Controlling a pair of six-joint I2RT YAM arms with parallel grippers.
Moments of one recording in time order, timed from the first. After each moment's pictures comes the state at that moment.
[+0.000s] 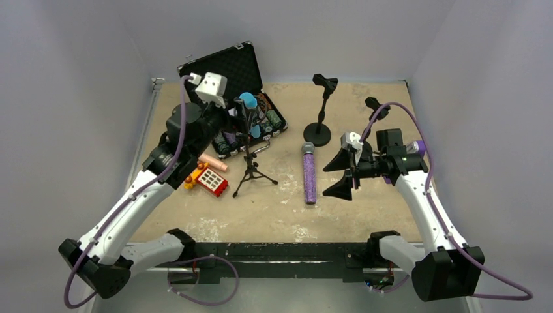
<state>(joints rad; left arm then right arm) -0.57 1.09 1.18 -0.18 -0.13 -0.18 0.10 1.05 0.91 -0.90 -1.25 -0.76</state>
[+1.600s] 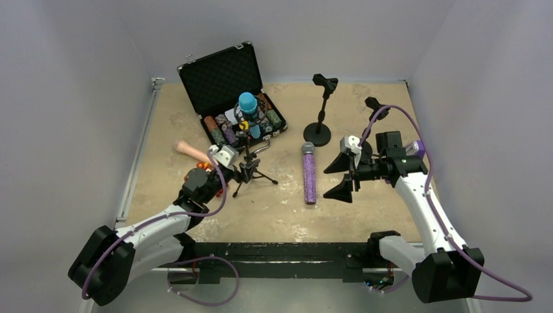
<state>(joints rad) -0.57 0.99 0.24 0.81 0.12 -0.02 0.10 1.04 0.88 -0.92 -1.22 -0.81</state>
